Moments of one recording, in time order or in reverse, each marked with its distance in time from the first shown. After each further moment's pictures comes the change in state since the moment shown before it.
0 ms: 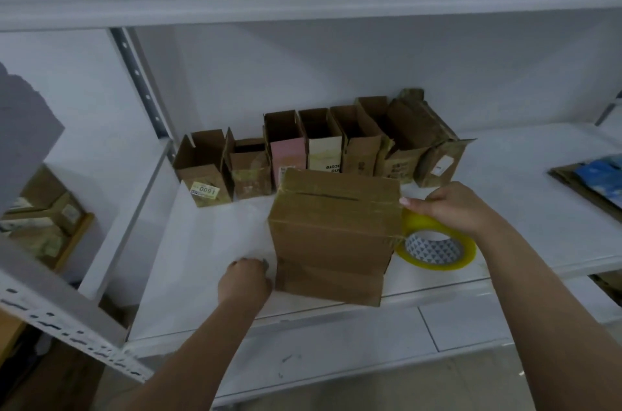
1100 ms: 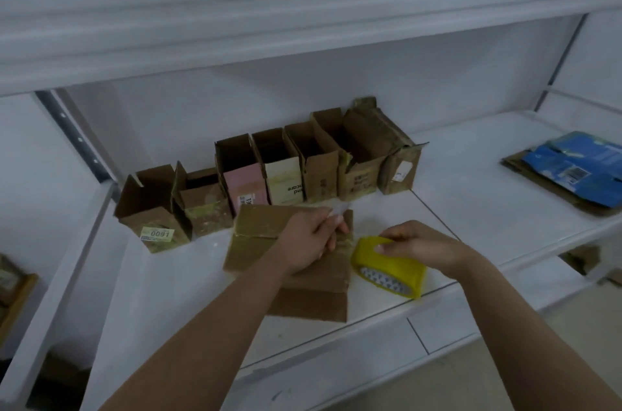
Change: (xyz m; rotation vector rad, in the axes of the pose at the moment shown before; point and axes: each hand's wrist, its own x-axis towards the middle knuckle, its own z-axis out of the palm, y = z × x) left_hand 0.032 0.141 -0.065 -0.752 -0.119 0.781; right_hand -0.014 0.031 0.007 0.269 -0.301 -0.003
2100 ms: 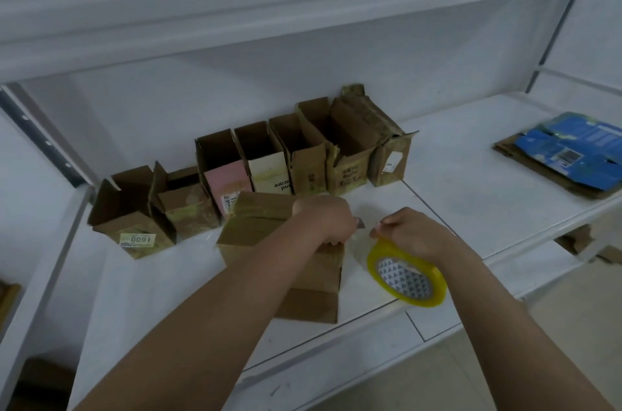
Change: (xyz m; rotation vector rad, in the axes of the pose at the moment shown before) left_hand 0.066 0.047 0.030 0.946 -0.438 -0.303; right_hand 0.020 0.011 -0.005 -0.200 0.206 0.200
